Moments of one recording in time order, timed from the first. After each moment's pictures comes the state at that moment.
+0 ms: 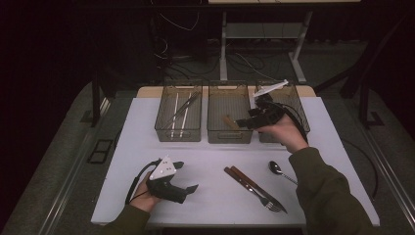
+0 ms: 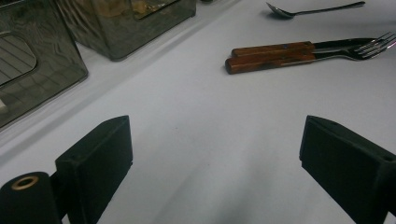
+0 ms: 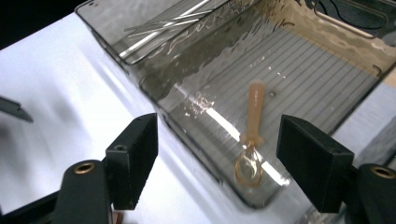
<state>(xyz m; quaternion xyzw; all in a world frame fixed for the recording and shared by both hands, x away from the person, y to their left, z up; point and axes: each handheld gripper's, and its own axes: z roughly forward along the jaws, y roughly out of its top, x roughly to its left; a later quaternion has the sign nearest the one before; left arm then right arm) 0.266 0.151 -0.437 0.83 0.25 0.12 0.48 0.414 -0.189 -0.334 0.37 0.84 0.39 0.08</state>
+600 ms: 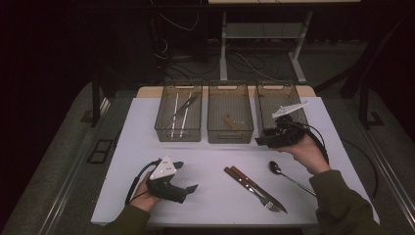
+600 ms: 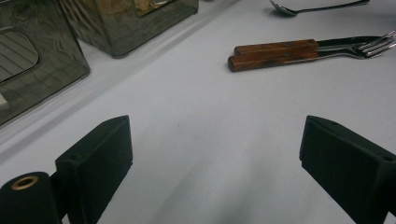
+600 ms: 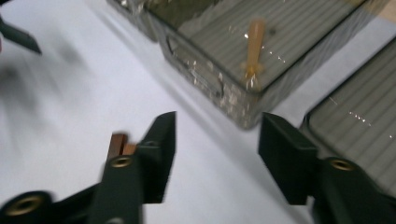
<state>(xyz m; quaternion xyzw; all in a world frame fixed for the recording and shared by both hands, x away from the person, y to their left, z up) 0.267 0.151 -0.438 0.83 0.26 0.13 0.47 0.365 -0.237 -0.360 0.37 0.85 0.37 0.07</state>
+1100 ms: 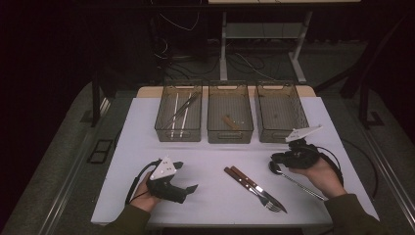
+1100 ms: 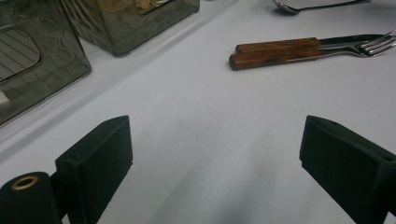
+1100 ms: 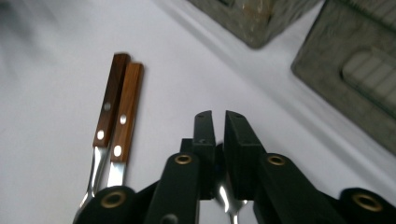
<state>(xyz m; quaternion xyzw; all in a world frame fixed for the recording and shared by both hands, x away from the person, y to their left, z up) 0.266 0.151 -0.439 0.83 0.26 0.13 0.47 0.317 -0.271 -0.394 0.37 0.86 0.34 0.06</state>
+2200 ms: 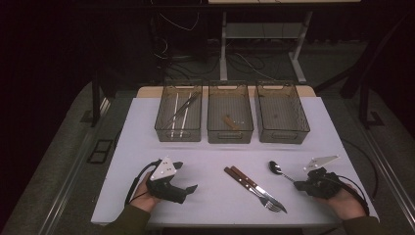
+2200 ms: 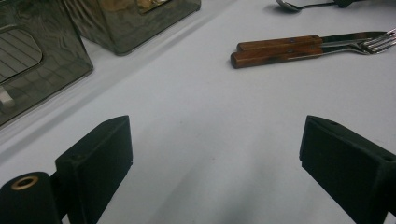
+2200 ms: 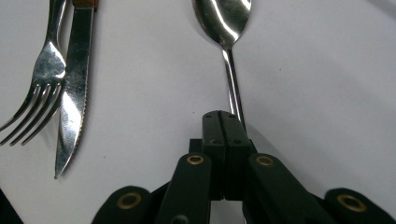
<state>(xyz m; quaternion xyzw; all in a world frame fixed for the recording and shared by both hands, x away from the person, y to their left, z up) 0.265 0.151 -0.439 0.83 0.26 0.13 0.47 0.261 -0.317 -0.435 0.39 0.88 0.26 0.08</state>
